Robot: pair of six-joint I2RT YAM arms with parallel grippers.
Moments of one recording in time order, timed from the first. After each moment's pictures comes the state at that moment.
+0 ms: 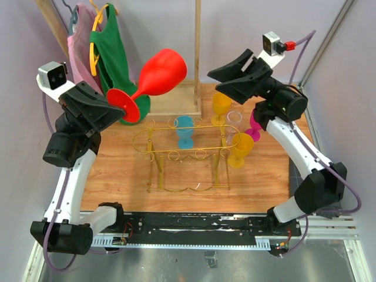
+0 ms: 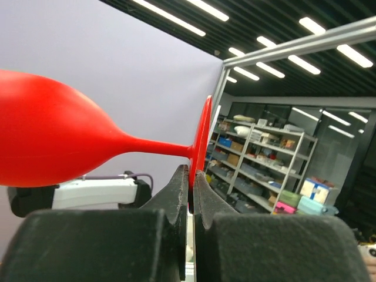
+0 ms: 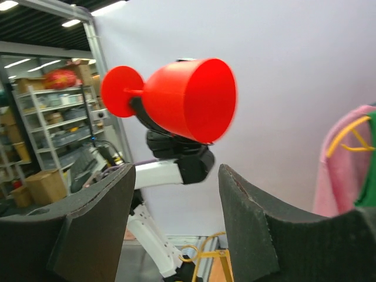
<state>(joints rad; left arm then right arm) -0.05 1.08 1.18 1.52 0.79 -2.07 0.41 1.52 1.45 1.36 -0.90 1.44</state>
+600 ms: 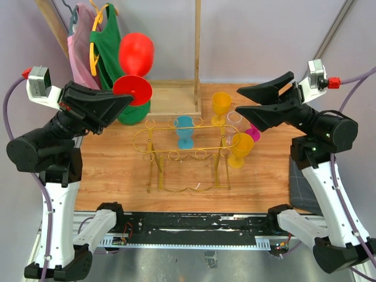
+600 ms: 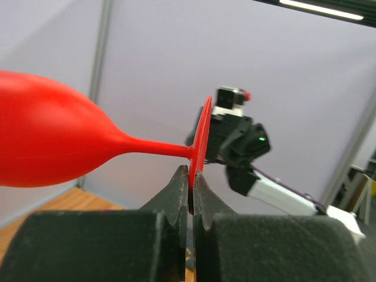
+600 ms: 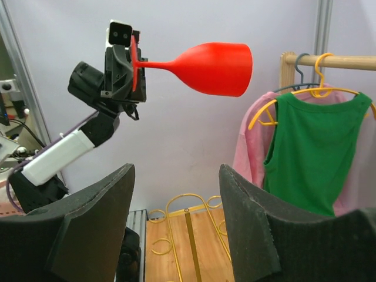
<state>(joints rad) -0.05 0.87 1.34 0.52 0.87 -1.15 0.27 1.00 1.22 0.69 -0.90 0.89</state>
